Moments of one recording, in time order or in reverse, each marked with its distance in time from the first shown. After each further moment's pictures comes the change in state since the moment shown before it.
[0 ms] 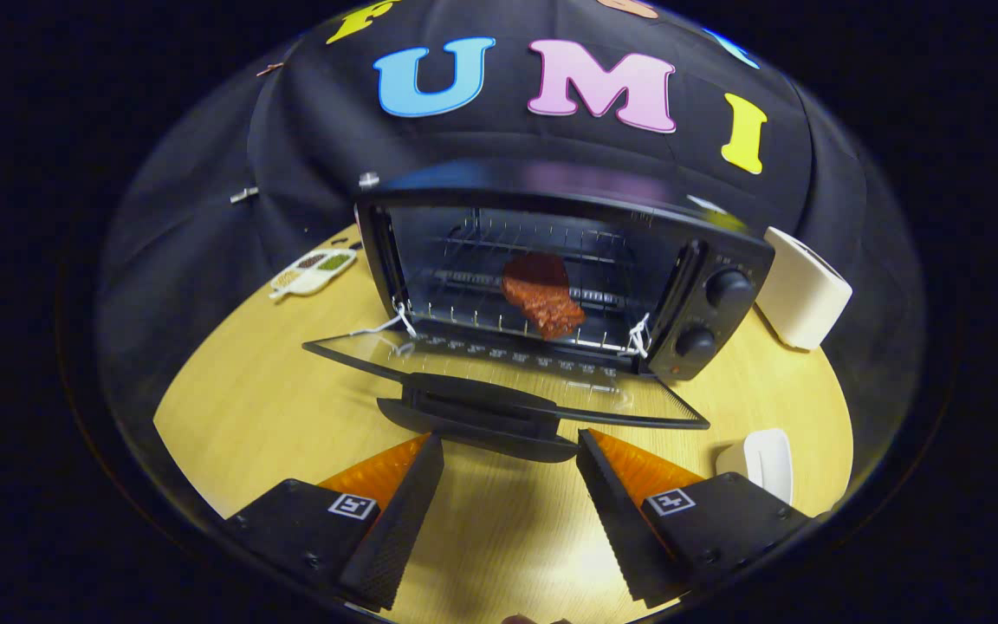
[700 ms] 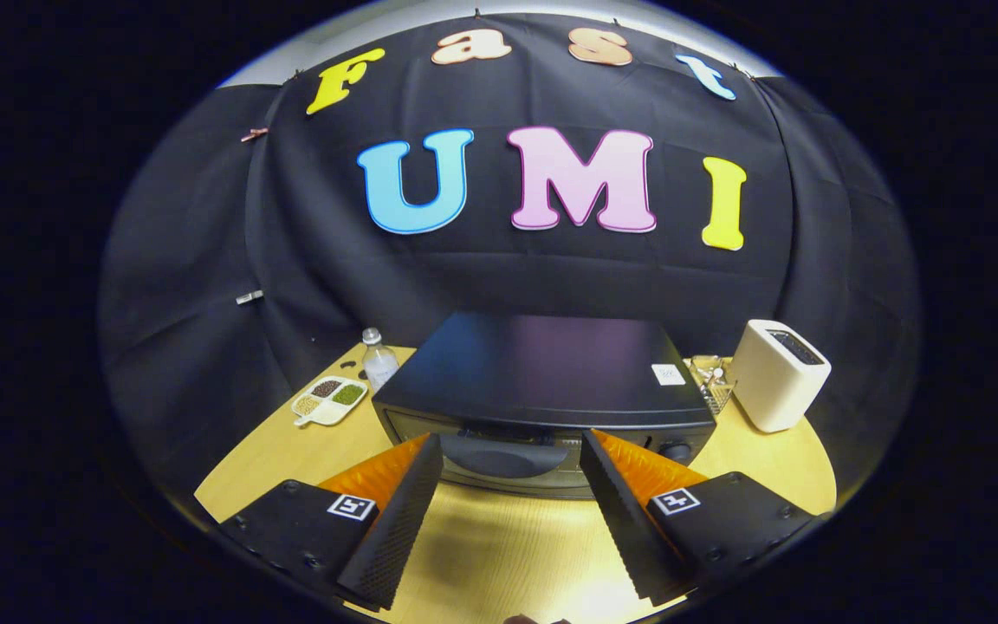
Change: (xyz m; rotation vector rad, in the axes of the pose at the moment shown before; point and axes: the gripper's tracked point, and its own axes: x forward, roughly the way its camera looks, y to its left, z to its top) arm -0.058 -0.017 0.151 0.063 -0.300 0.003
